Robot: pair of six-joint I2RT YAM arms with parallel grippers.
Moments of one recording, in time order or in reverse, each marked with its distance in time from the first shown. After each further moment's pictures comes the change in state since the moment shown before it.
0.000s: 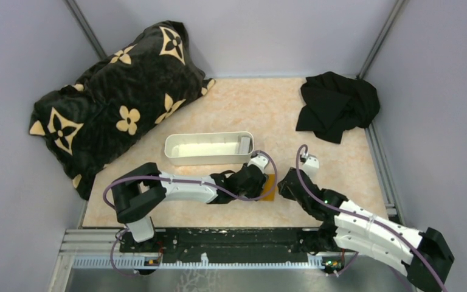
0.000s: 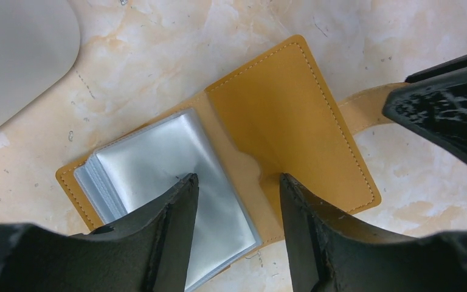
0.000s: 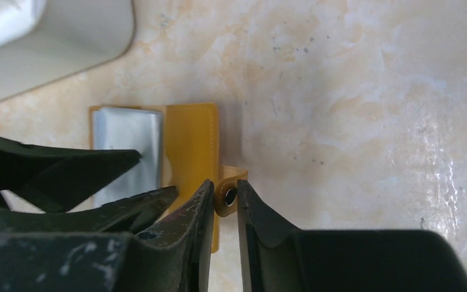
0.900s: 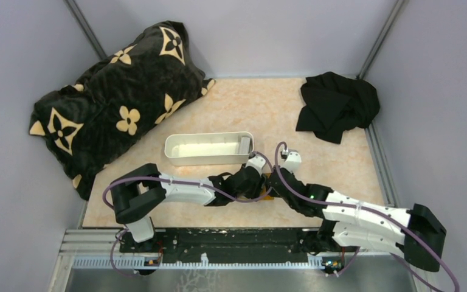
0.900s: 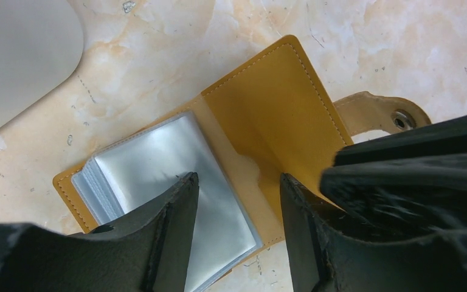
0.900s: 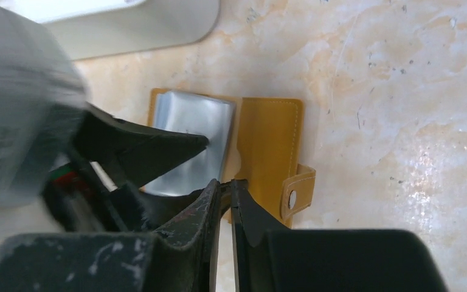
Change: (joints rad) left arm -0.002 -0.006 -0.048 0.091 -0.002 -0.010; right arm 0.169 0.130 0.136 0.068 0.061 -0.055
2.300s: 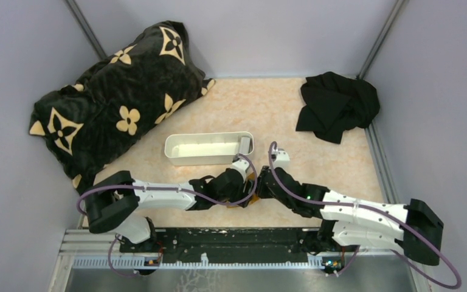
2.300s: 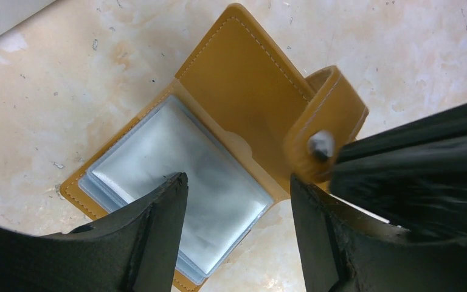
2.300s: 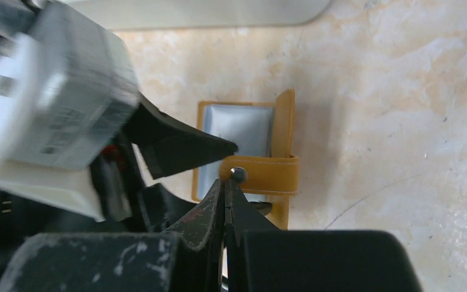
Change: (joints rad) left arm 0.014 -0.220 -0.179 -0.054 0.081 -0.077; right arm 0.063 0.029 0.034 0.138 -0.126 -0.024
